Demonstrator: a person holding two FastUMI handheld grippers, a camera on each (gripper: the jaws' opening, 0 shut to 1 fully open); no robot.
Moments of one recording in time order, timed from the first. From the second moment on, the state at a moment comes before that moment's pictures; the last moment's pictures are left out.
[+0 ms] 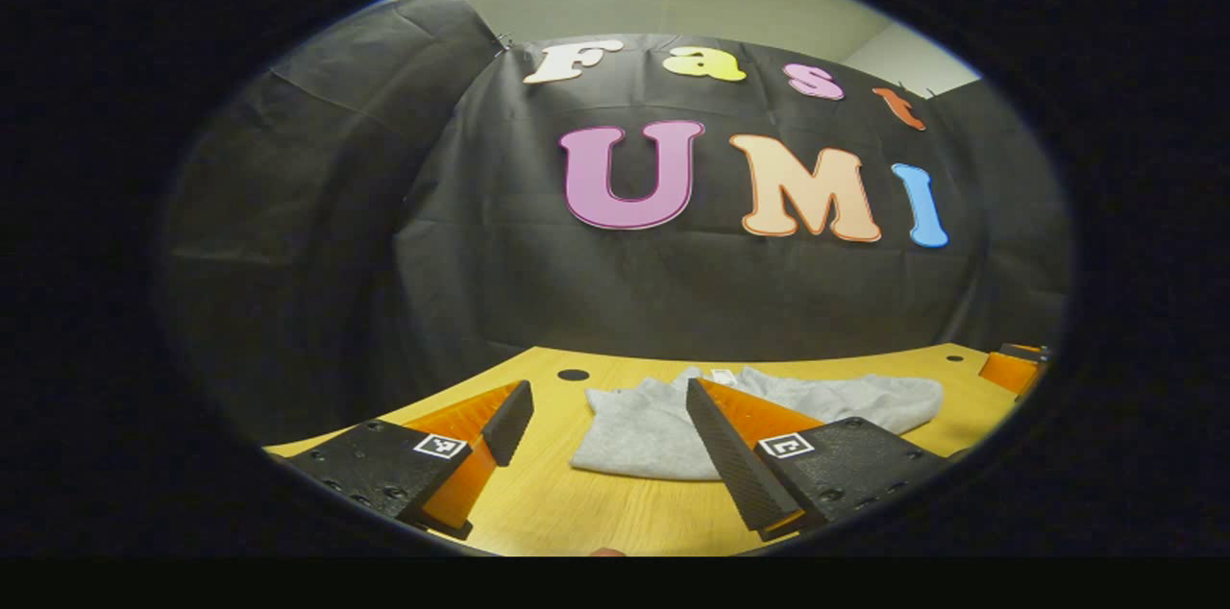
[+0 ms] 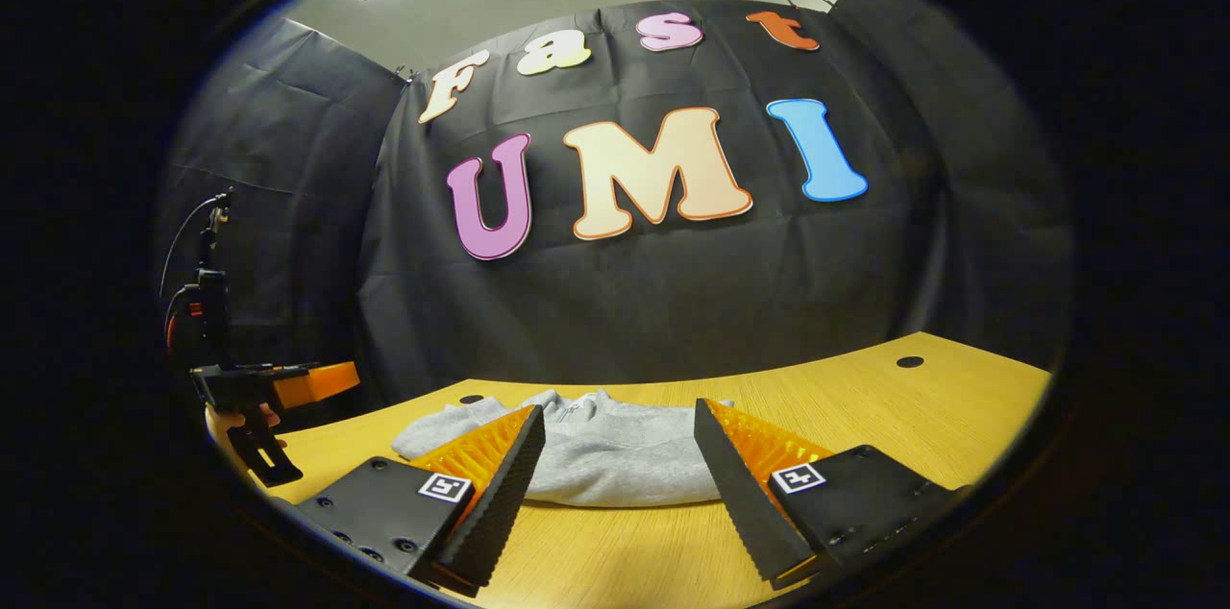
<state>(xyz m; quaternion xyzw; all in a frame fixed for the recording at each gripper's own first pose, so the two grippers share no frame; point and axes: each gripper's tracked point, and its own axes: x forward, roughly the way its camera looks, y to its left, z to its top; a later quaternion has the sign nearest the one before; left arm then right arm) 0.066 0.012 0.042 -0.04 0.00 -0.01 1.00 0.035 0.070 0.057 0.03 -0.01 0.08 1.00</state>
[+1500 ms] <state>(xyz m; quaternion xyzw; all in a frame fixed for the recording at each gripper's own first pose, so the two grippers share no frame) 0.033 0.004 -0.011 0.00 0.00 0.01 1.00 0.007 0.068 0.003 0.02 0.01 0.05 1.00</state>
